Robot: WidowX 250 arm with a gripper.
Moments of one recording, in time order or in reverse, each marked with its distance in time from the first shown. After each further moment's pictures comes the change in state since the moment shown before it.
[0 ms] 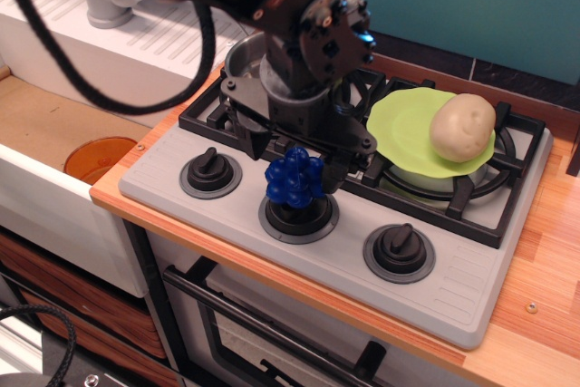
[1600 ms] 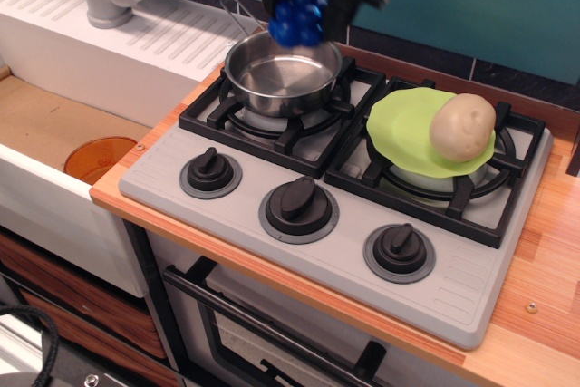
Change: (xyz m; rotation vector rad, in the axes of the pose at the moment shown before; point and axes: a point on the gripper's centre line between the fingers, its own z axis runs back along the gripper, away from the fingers) arm 0.092 0.042 0.044 -0.002 0.163 -0.106
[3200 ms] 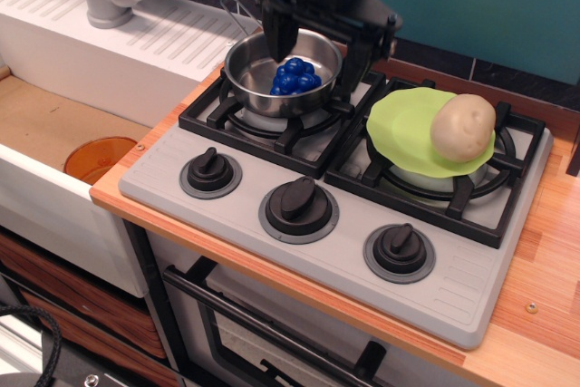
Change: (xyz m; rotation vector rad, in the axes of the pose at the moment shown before) arm -0.017 -0.025 -0.026 -0.015 0.012 0.055
